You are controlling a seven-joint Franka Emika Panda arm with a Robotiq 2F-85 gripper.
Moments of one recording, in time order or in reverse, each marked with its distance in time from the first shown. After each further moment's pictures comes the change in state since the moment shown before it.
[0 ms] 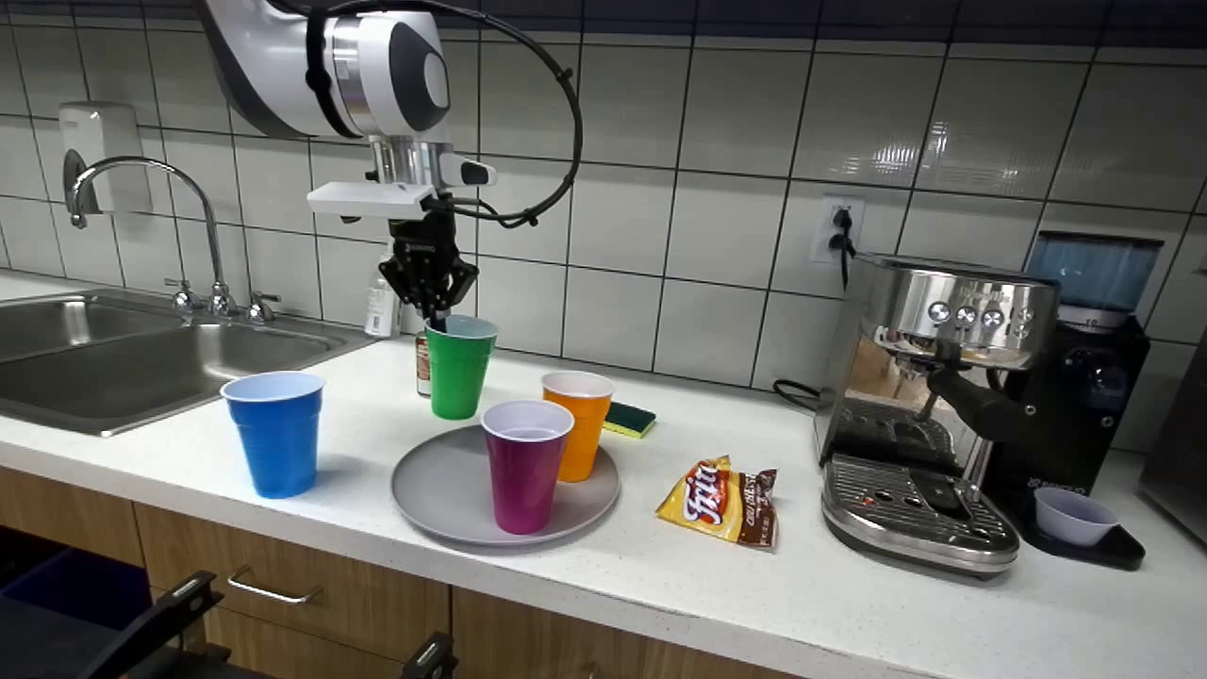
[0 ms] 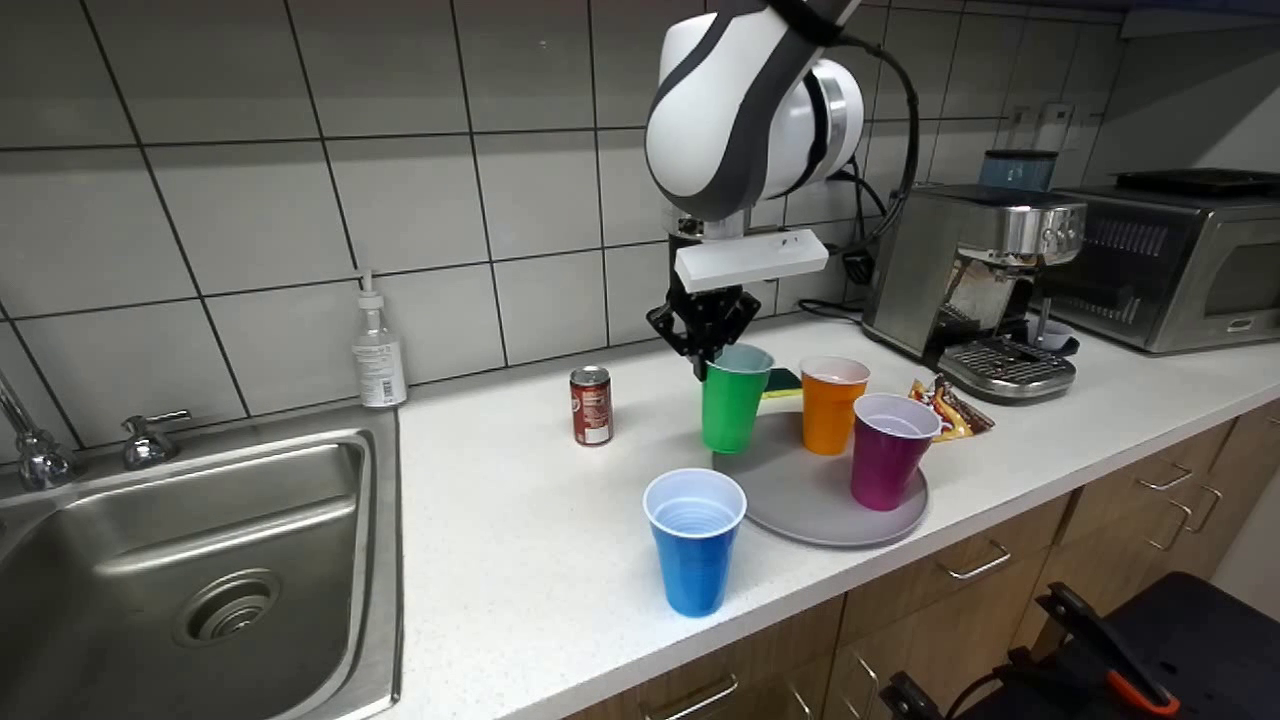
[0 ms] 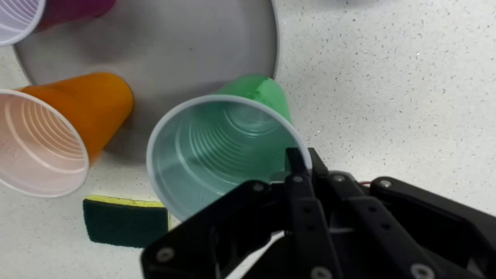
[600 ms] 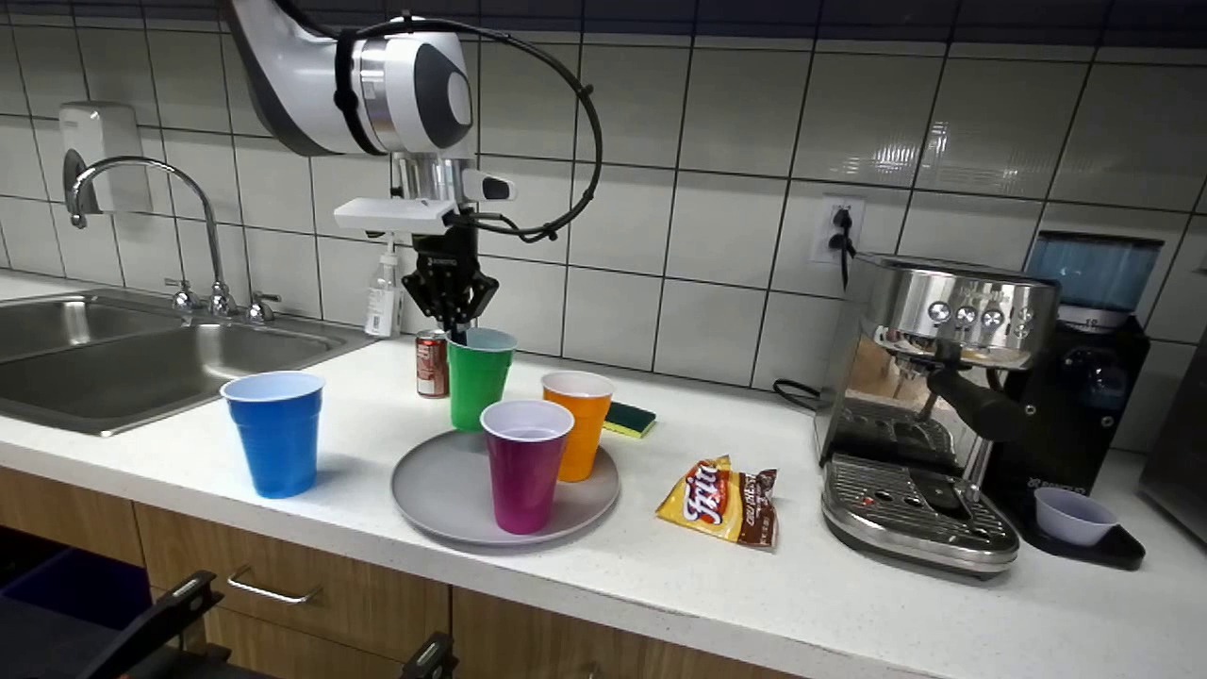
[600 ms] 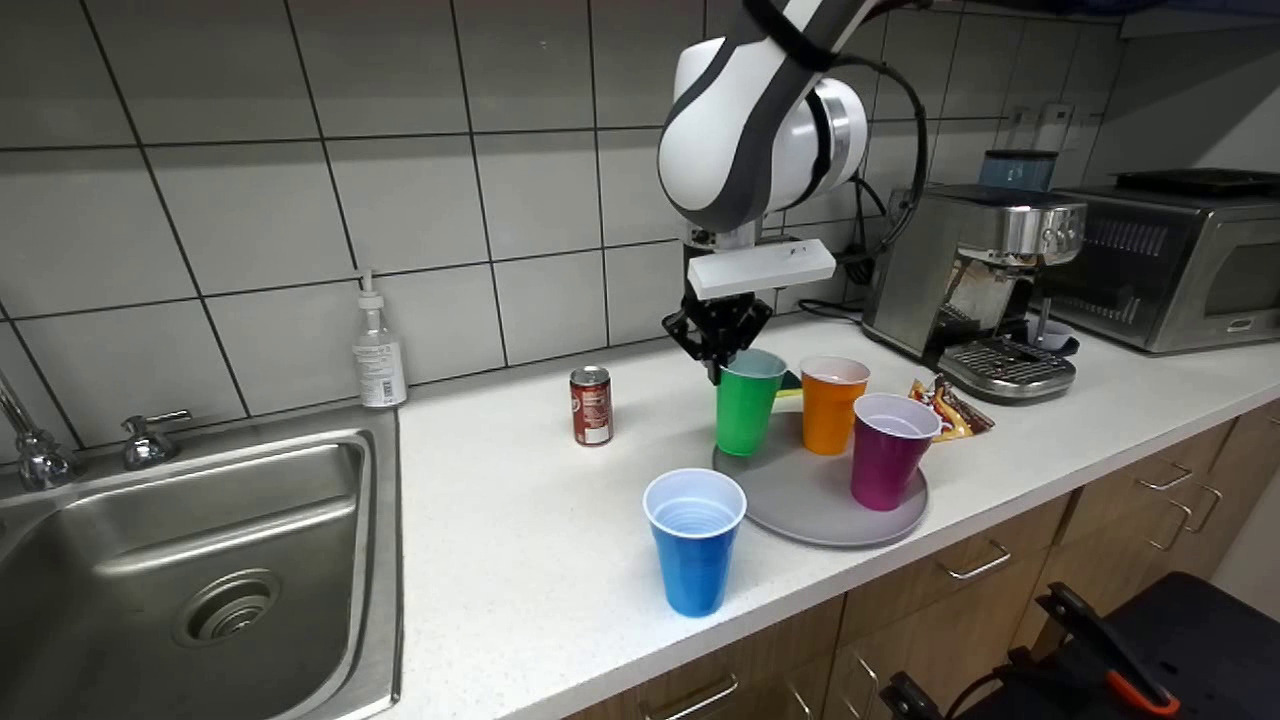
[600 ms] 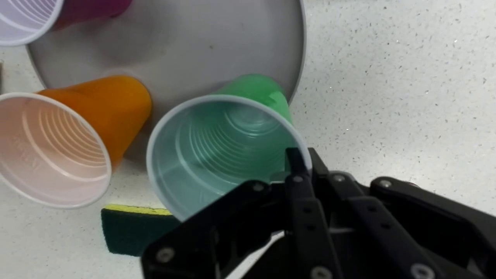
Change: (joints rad) arm -0.010 0.048 -0.034 0.027 -0.002 0.003 0.000
